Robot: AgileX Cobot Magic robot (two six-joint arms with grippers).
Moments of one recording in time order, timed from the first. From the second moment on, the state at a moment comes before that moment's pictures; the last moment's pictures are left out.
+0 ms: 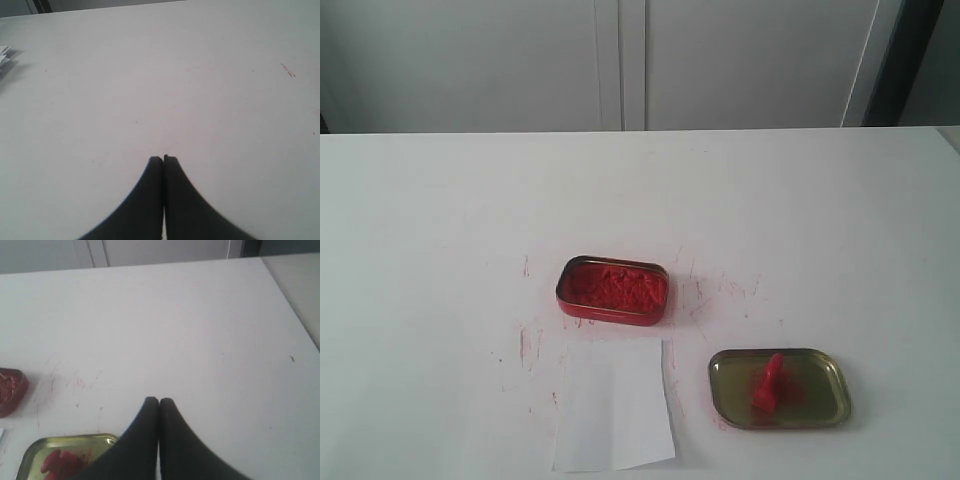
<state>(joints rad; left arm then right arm) 0.03 0.00 0.03 -0.08 0.40 0.13 0.10 0.53 -0.48 -0.11 0.52 0.24</state>
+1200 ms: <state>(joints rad) 0.03 0.00 0.03 -0.08 0.40 0.13 0.37 1.38 -0.79 0.12 0.65 0.51</state>
